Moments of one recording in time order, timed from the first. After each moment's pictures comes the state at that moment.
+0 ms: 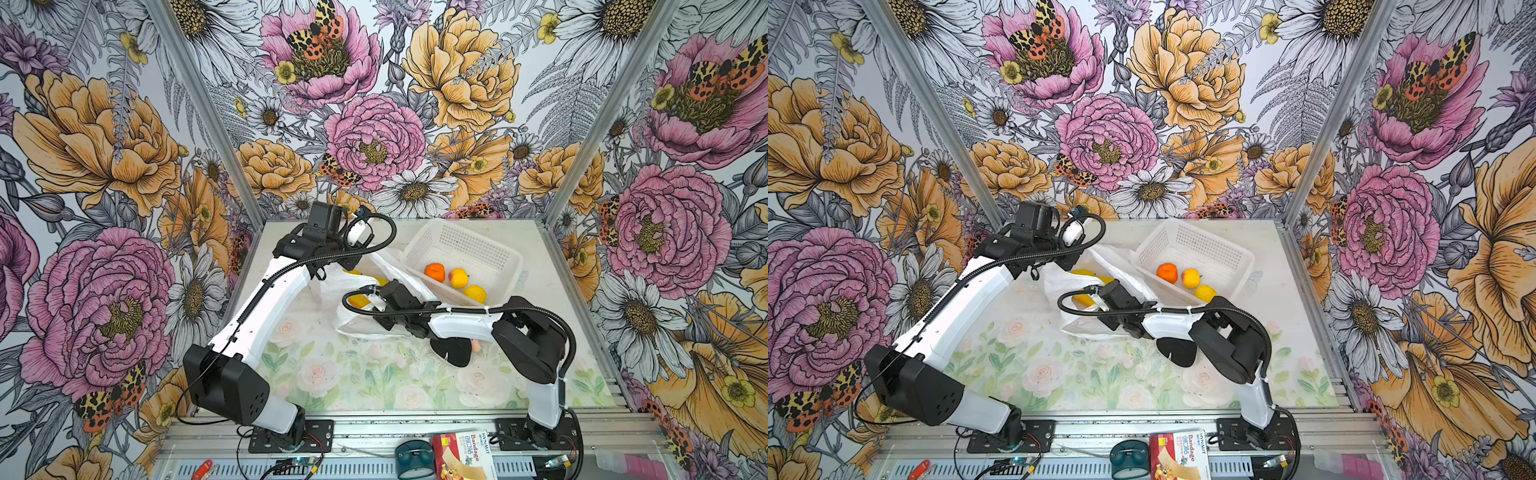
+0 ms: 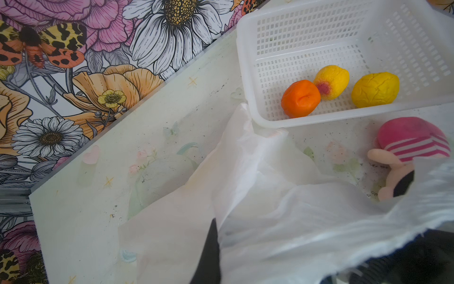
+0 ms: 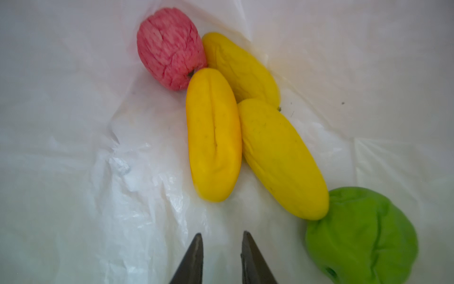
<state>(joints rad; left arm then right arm) -0.34 1.49 1.52 -0.78 0.12 0.34 0.91 1.92 1.17 0.10 0.12 -0.17</state>
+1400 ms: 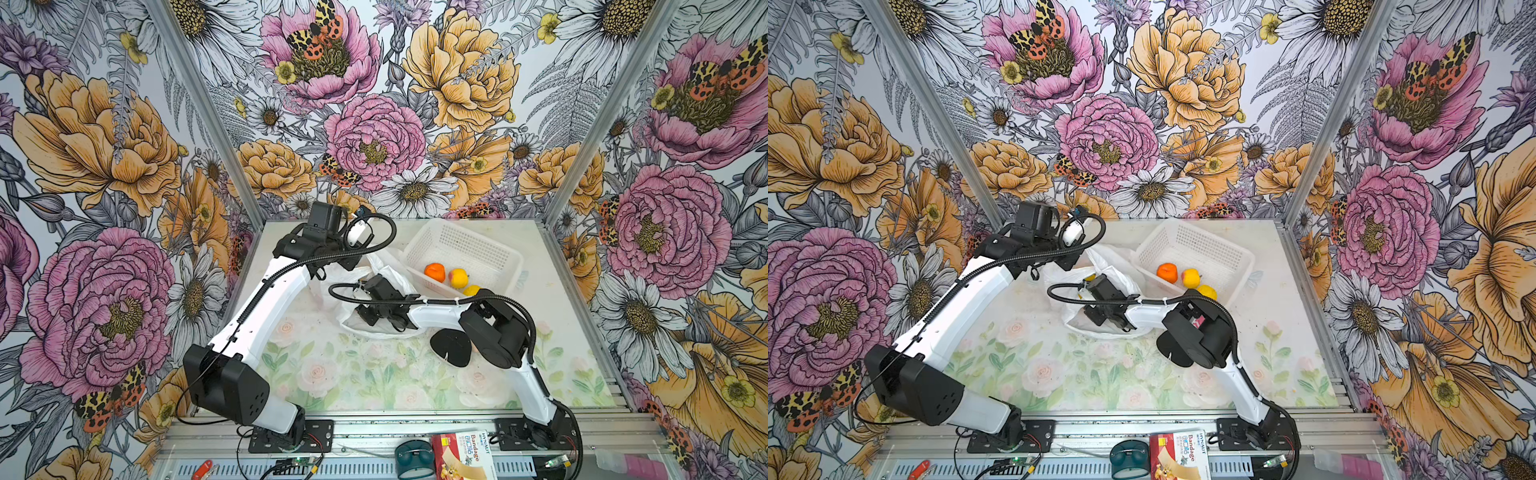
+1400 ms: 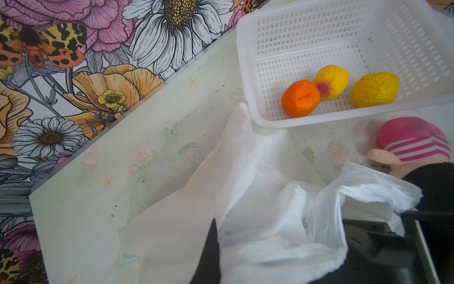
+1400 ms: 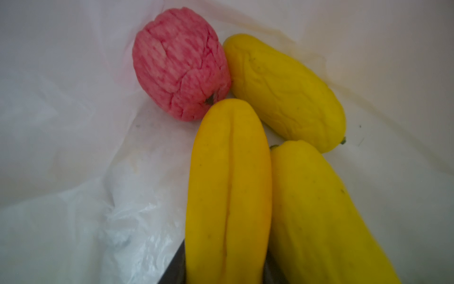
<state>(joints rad) -0.34 1.49 1.52 -0.78 0.12 0.34 0.90 2.19 1.42 0.05 -0.02 -0.10</state>
